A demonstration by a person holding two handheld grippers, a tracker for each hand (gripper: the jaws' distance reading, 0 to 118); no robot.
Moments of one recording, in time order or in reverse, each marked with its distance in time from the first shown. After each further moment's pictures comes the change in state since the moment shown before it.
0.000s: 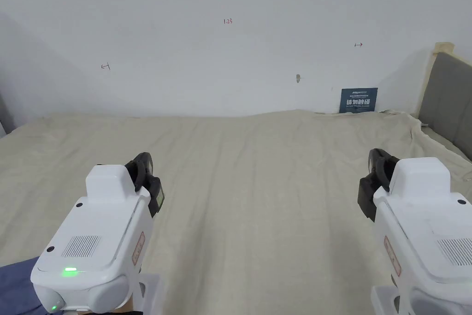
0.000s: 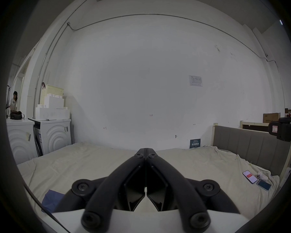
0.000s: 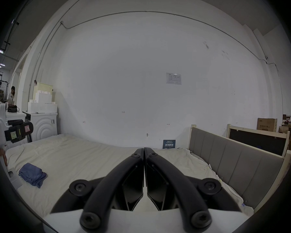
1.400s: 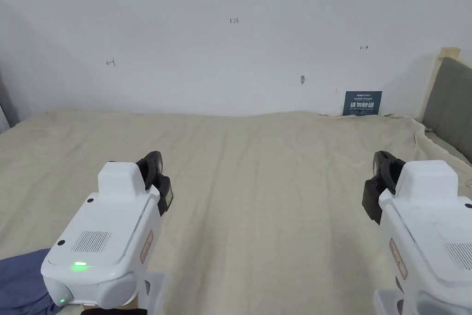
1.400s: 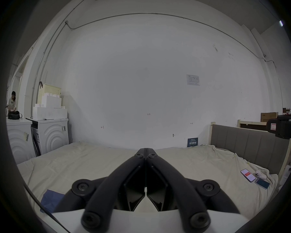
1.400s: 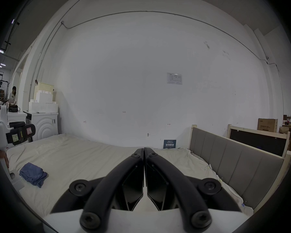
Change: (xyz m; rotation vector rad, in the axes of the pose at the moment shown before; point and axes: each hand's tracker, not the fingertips) left arm 0.003 -0.002 0.002 -0.006 -0.024 -0.005; right arm 0.001 0.002 0.003 -0.002 0.008 0.001
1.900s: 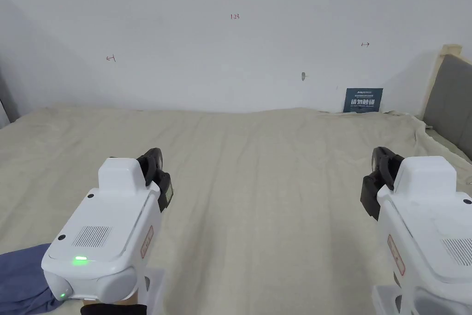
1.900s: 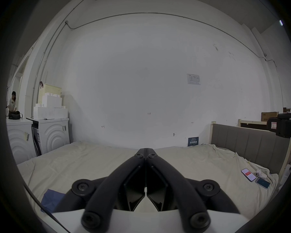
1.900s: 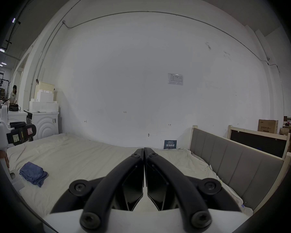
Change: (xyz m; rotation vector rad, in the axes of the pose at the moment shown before) left arm 0.000 -0.002 -0.001 -0.011 0.004 0.001; right arm -0.003 0.001 -0.001 0.001 0.004 0.007
